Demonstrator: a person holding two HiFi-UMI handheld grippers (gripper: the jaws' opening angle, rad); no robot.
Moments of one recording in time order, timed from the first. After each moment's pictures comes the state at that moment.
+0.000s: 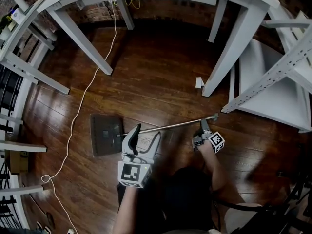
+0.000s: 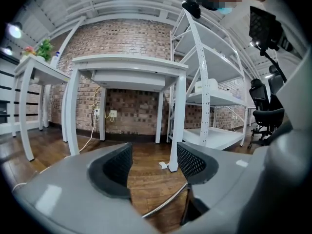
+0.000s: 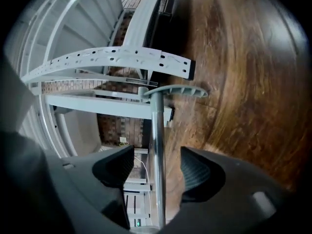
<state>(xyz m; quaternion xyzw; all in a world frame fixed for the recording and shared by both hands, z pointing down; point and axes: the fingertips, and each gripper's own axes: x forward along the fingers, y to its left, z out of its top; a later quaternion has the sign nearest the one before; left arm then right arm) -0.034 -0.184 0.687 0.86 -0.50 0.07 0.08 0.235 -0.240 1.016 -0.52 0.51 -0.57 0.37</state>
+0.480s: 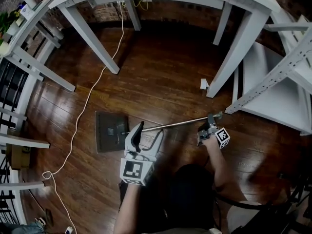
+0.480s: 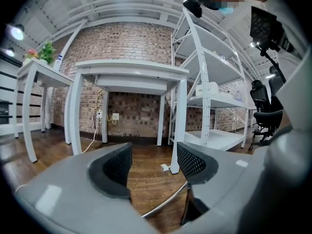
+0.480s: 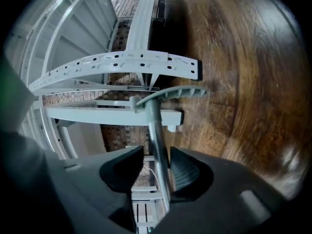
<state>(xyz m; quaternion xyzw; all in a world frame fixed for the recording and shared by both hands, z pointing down) -0.050 -0.177 0.672 0.85 -0.51 0.06 0.07 0.244 -0.261 0.988 -0.50 0.49 -0.57 0.43</state>
